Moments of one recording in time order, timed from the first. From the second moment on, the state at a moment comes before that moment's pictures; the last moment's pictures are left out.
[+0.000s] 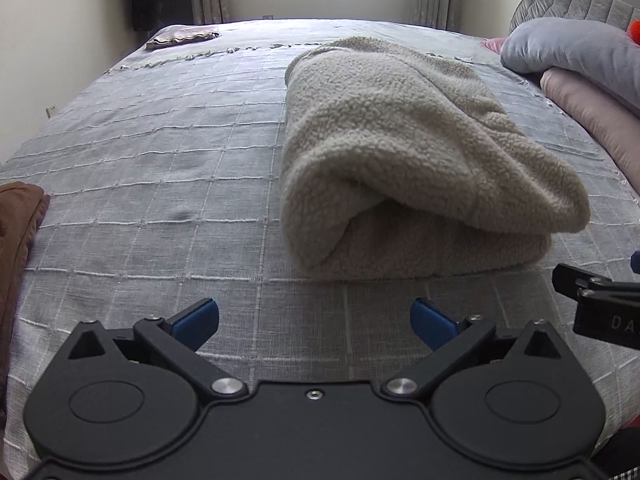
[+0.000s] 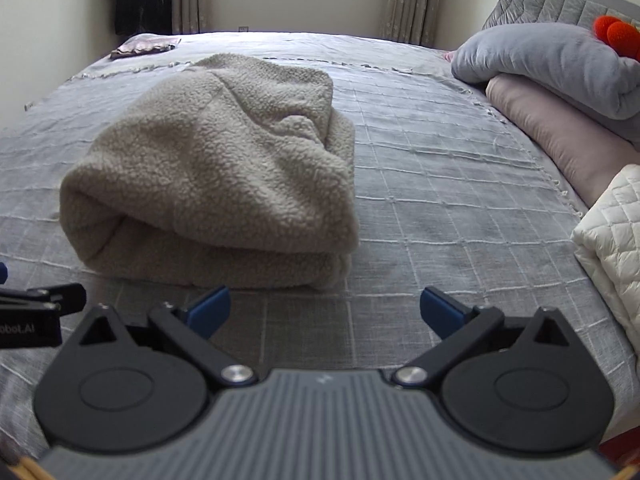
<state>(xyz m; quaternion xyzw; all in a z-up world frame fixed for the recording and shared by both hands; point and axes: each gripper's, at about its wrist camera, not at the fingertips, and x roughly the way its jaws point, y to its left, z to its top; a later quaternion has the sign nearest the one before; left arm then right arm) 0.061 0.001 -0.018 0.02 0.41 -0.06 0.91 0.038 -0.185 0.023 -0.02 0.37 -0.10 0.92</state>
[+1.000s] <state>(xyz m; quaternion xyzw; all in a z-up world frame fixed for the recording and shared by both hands) 0.063 -0.004 -0.019 0.03 0.40 -0.06 0.91 0.046 -0.180 0.012 -0.02 0.38 -0.09 0.92</state>
